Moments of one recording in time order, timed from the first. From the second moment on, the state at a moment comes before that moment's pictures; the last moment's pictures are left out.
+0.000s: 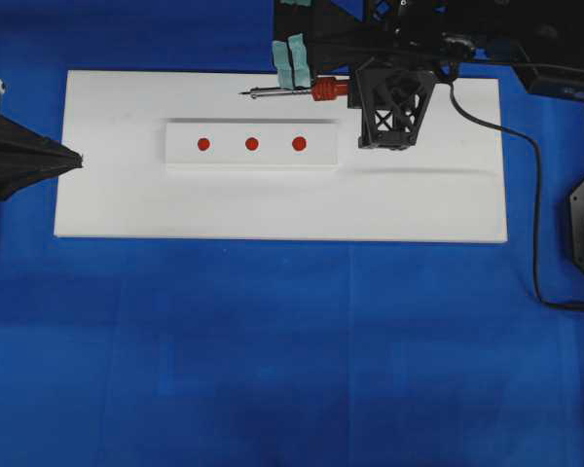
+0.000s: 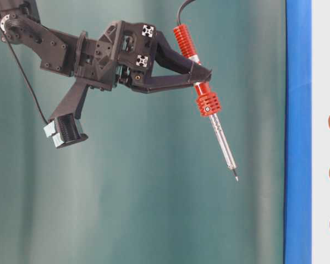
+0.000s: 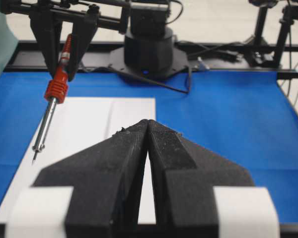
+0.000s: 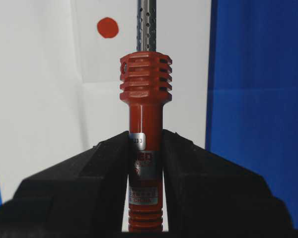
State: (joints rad) left arm -0.01 -1.00 1.20 0.00 -0.27 0.00; right arm -0.23 -0.03 0.16 -0.11 1.08 -0.03
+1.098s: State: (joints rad) left arm -0.01 -1.00 1.21 0.00 -0.26 0.00; right arm -0.23 -0.30 0.43 -0.11 1.06 -0.01
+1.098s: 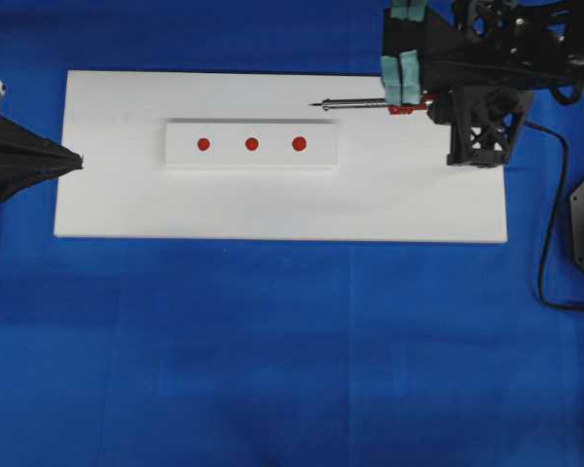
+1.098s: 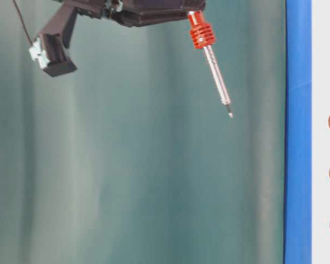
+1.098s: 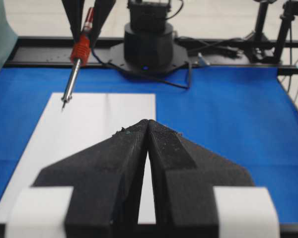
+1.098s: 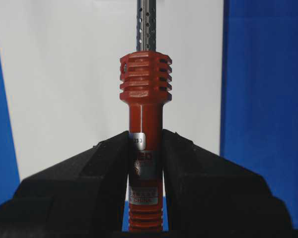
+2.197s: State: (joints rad) left arm -0.01 -1.00 1.21 0.00 -0.26 0.00; right arm -0.25 -0.11 0.60 -0.10 0.78 -0.01
